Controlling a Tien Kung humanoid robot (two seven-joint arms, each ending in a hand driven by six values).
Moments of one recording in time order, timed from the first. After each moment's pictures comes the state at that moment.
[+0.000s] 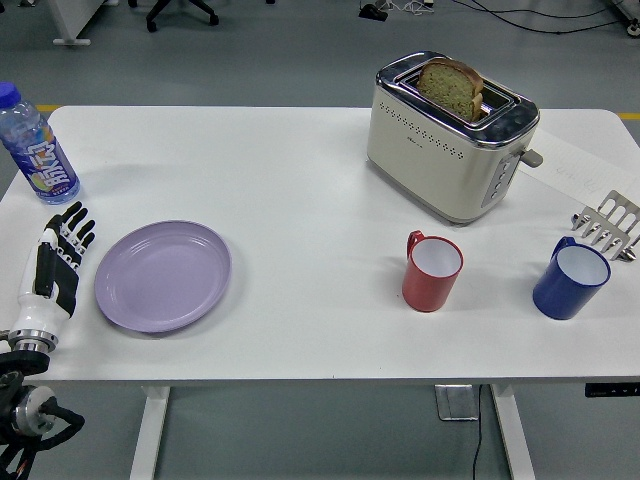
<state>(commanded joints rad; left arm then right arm) -0.15 0.14 -1.48 -0.98 0.92 -0.04 -0.42 0.08 -0.07 1.14 0.18 -1.16 -0.09 -0.08</state>
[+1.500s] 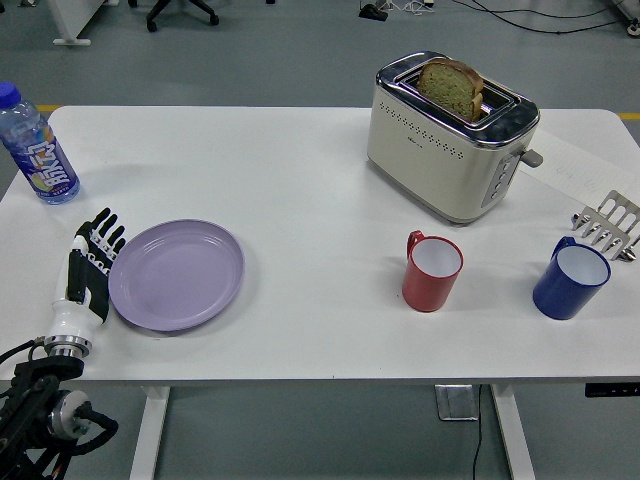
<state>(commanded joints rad) -0.16 0.07 -1.42 -0.96 0.88 -0.03 -0.44 0.06 -0.07 1.14 0.18 -1.19 -0.08 -0.08</state>
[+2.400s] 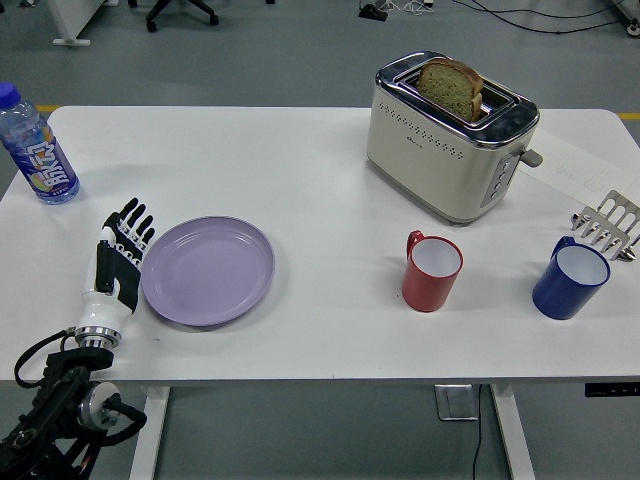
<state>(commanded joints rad) -0.20 0.02 -1.38 -0.96 0.87 -0.02 -0.47 0.08 -0.07 1.12 0.18 -1.19 -0.08 -0.08</state>
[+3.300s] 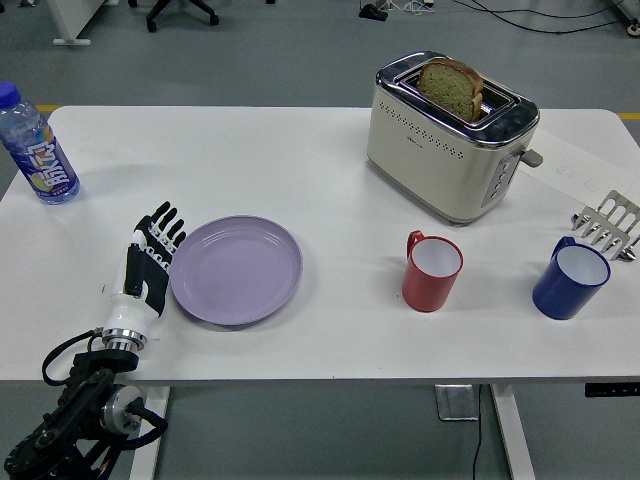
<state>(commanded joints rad) -0.22 0.00 -1.28 -0.96 0.85 -0.01 -0.48 0.08 -0.07 1.12 0.18 -1.19 -0.08 -0.08</state>
